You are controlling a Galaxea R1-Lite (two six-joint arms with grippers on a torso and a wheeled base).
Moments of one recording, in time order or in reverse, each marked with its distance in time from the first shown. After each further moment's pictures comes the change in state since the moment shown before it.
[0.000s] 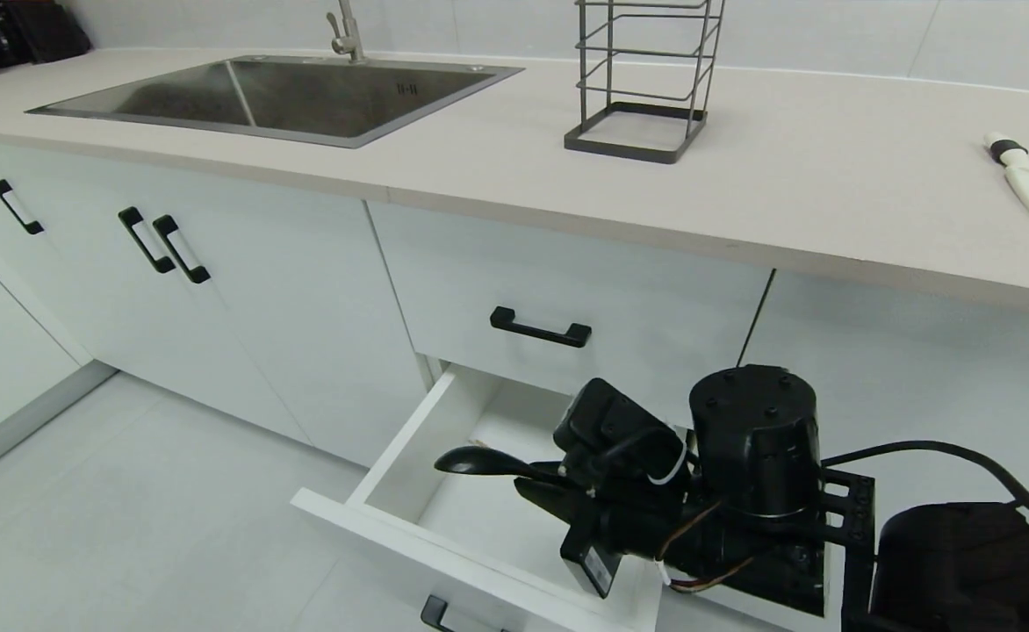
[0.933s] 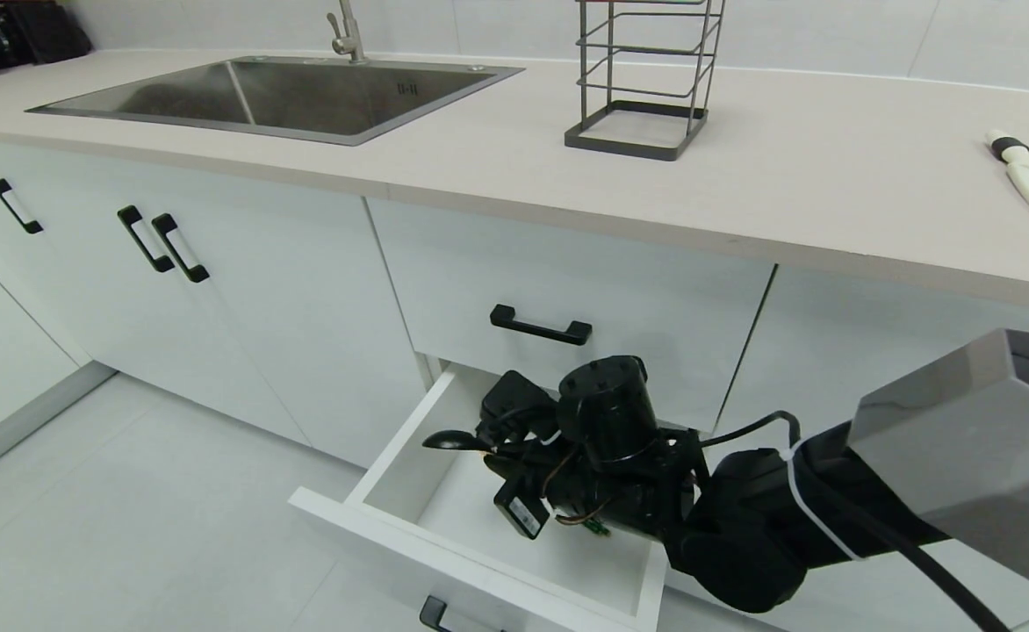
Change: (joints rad) left arm 0.000 0.000 0.000 0.000 0.000 0.000; right arm -0.034 0.298 -0.381 0.200 -0.090 -0.012
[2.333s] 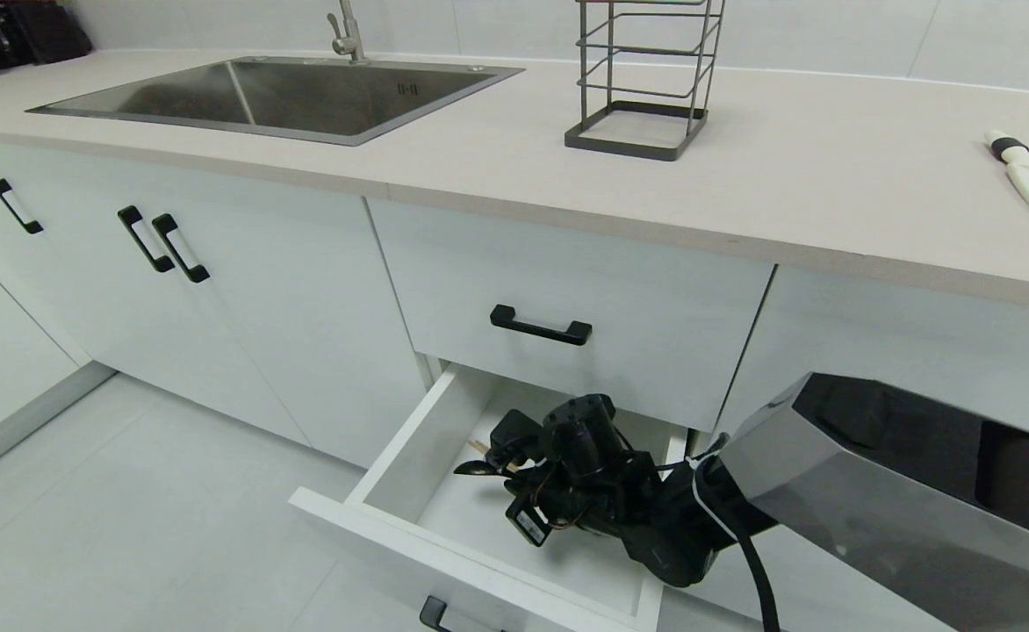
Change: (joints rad) left arm 0.000 0.000 0.000 0.000 0.000 0.000; right arm -0.068 0.245 -0.137 0.033 -0.006 -0.010
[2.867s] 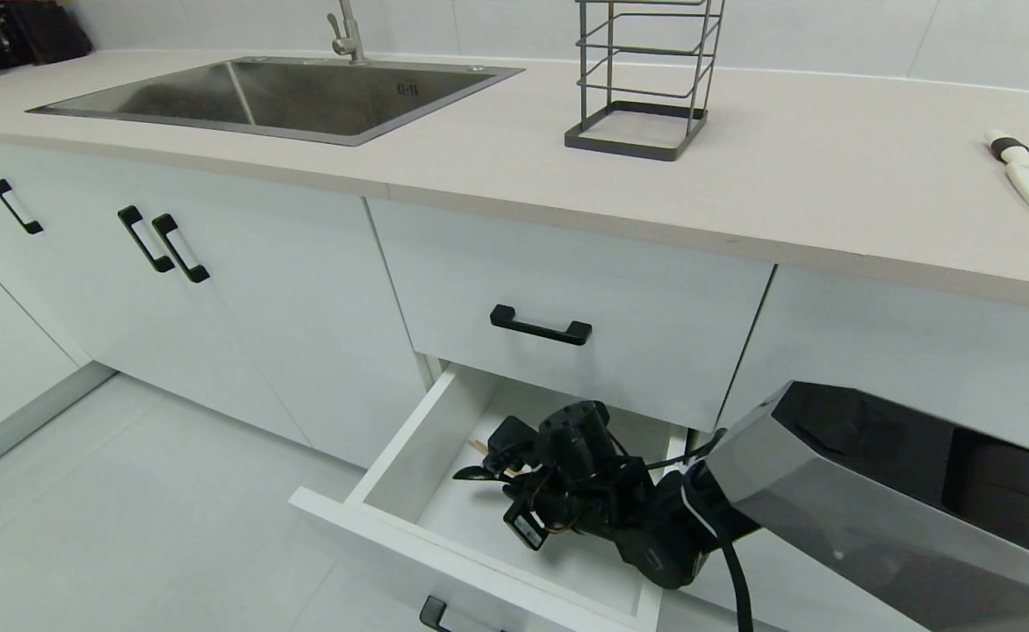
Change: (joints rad) left arm 0.000 0.000 0.000 0.000 0.000 0.000; right arm 0.000 0.038 -0.029 0.000 0.001 0.000
